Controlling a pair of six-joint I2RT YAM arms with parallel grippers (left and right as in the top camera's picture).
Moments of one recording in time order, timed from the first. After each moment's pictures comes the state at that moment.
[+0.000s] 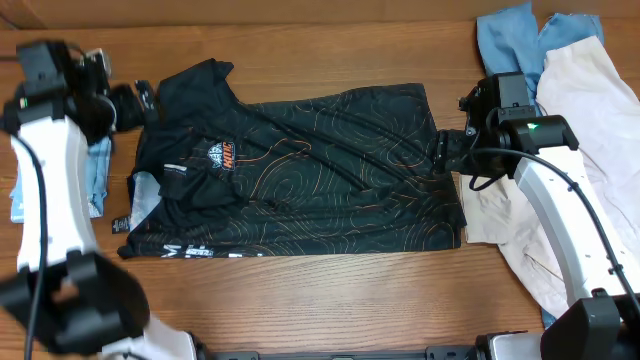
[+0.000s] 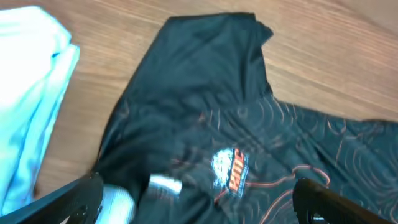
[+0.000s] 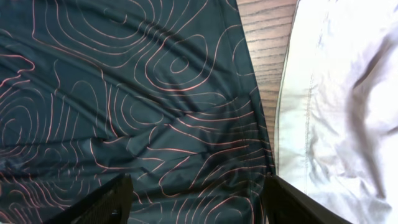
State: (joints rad) left arm 0.33 1.84 1.70 -0.94 0.29 -0.10; right arm 0.09 1.55 1.29 -0.97 -0.13 0.20
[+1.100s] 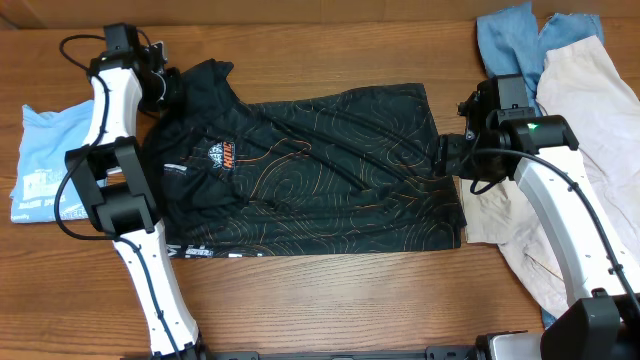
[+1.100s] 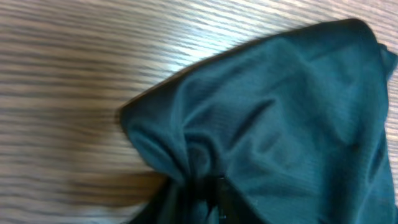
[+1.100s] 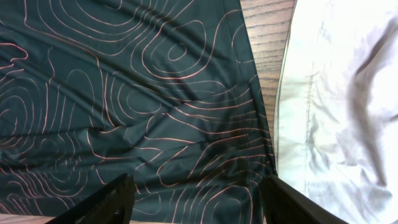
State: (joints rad) left arm 0.23 2.55 2.21 -0.85 0.27 -0.05; right arm 0.09 1.55 1.29 -1.01 -0.13 0.20
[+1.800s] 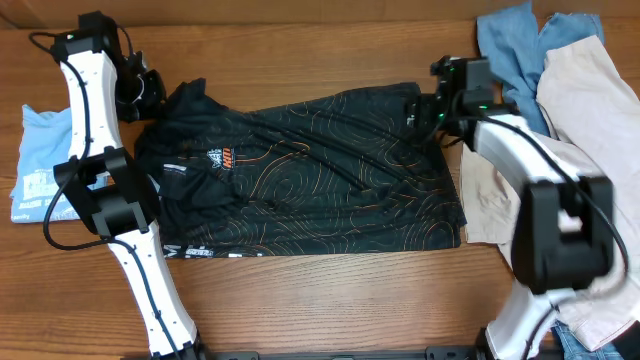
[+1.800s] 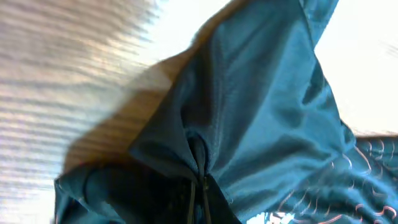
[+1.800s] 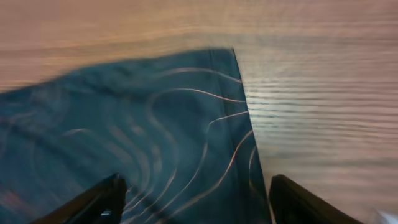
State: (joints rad) left arm 0.27 2.57 2.50 -1.43 0.21 -0.10; right arm 0.09 1.99 1.33 -0.28 -0.16 0.13
